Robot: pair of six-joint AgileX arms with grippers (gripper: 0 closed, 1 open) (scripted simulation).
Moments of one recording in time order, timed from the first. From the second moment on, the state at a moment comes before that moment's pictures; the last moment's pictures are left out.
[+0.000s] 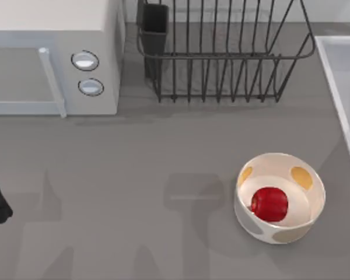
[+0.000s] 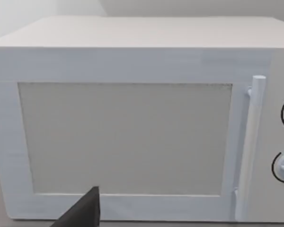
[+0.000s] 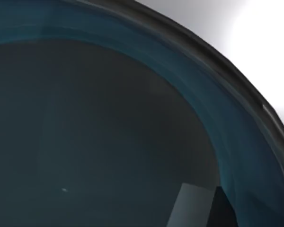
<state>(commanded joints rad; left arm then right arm) 0.00 0.00 0.00 0.00 0.00 0.00 -0.38 2.71 2.21 -0.98 -0.03 -0.35</state>
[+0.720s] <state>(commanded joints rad) 0.00 0.00 0.00 0.00 0.00 0.00 -0.51 2.32 2.02 -1.18 -0.04 -0.49</state>
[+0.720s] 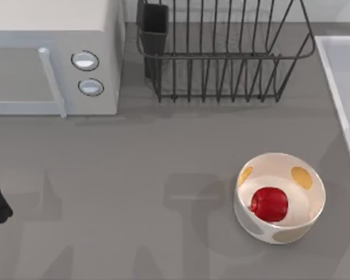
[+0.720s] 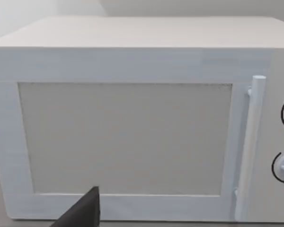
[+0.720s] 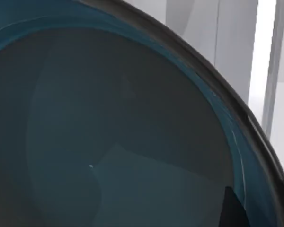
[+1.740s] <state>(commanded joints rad) 0.00 0.00 0.00 0.00 0.00 0.00 -0.79 1.53 1.63 -1.60 -0.07 -0.78</state>
